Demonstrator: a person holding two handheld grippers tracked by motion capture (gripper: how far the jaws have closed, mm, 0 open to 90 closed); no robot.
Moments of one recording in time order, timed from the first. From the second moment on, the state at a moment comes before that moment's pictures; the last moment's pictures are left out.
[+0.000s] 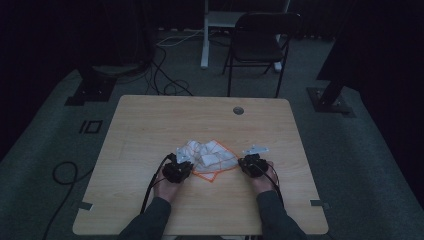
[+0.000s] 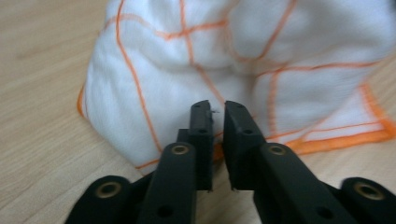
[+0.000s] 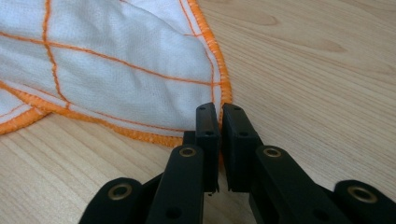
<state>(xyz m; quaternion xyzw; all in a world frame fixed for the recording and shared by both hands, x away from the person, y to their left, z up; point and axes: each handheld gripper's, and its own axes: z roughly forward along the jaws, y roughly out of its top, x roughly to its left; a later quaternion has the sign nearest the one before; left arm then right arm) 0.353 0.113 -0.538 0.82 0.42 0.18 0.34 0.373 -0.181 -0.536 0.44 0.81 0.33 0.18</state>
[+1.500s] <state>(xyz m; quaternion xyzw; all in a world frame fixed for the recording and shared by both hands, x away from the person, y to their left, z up) 0.352 0.106 -0.531 0.84 0.40 0.16 0.34 0.358 -0.192 -0.522 0.42 0.81 0.35 0.20</state>
